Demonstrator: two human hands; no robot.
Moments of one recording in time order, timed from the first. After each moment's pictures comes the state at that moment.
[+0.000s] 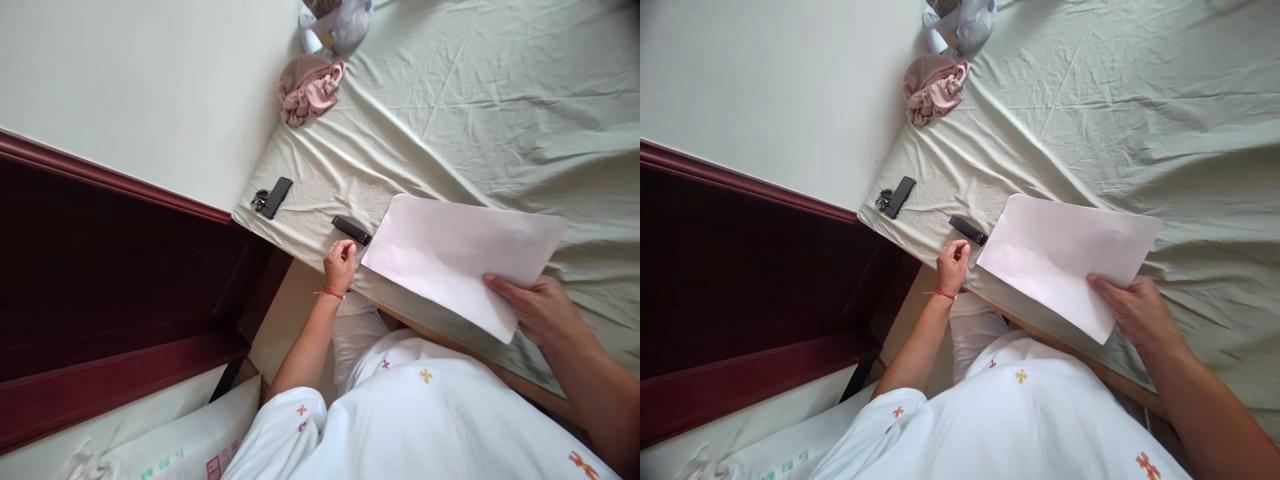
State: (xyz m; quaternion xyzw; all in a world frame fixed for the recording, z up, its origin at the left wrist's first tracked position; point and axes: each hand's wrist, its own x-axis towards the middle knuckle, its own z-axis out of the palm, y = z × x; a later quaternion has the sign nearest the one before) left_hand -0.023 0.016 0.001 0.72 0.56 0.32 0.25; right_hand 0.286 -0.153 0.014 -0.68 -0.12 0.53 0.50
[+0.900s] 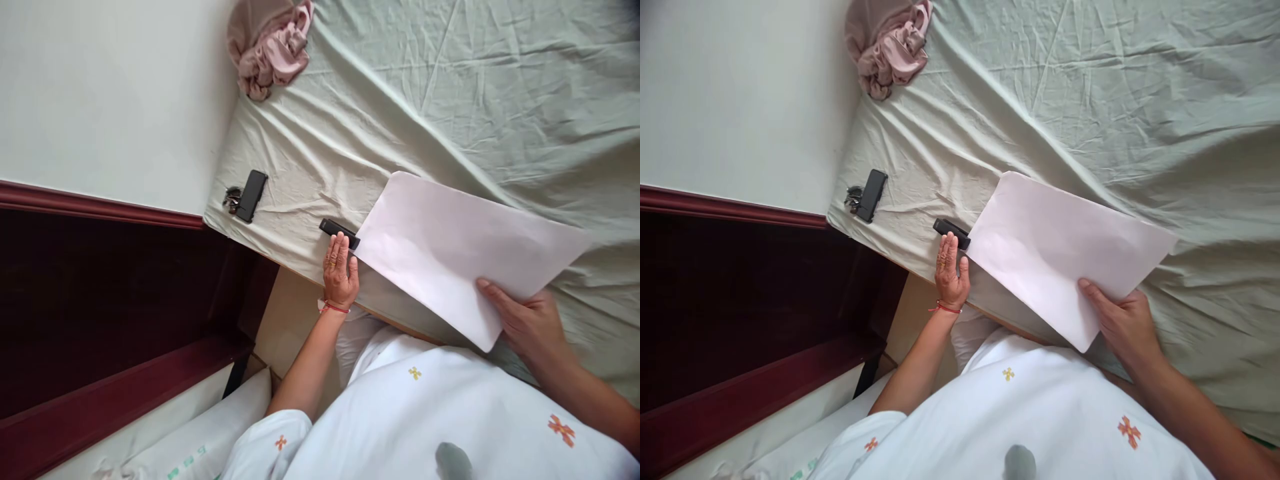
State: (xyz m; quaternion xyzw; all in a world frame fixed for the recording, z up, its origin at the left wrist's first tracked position) left_hand -0.034 0.019 -0.030 0.85 0.45 0.27 0.07; right_hand 0.250 -0.145 -0.002 -0.72 -0.05 0.47 0.51
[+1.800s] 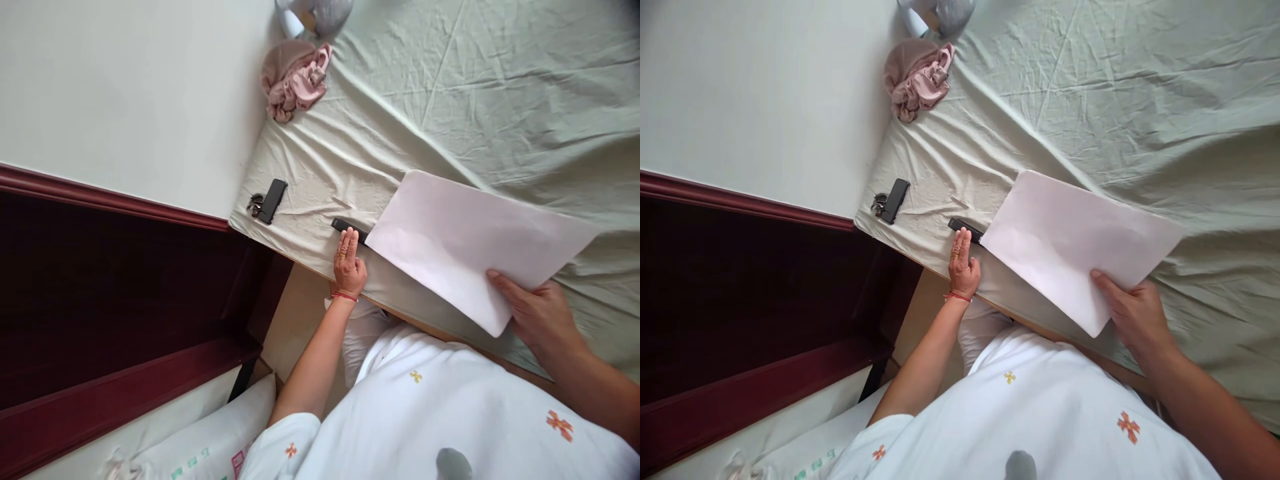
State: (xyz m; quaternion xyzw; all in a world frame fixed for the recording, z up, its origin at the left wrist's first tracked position) left_hand -0.030 0.020 -0.036 0.85 0.44 0.27 0.06; right_hand 0.254 -0.145 0.015 -0.67 0.02 0.47 0.57
